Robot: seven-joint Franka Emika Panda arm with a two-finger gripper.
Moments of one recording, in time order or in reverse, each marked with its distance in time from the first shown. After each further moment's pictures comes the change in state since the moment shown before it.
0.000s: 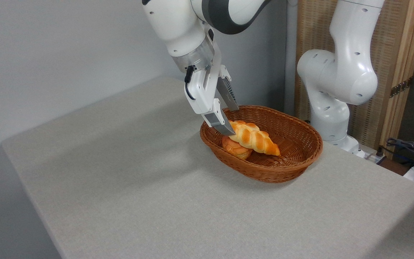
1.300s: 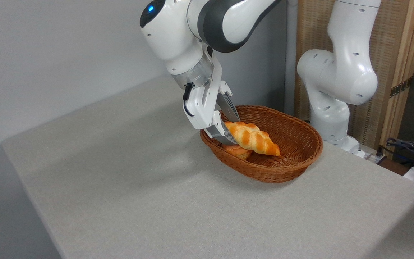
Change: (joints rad) arm 0.001 0.055 0.002 -0.028 0.028 0.053 0.028
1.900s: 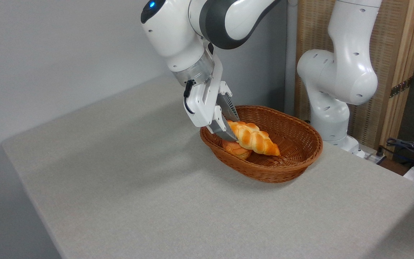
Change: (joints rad) arm 0.001 -0.014 0.005 0.006 0.000 -0.007 0.001
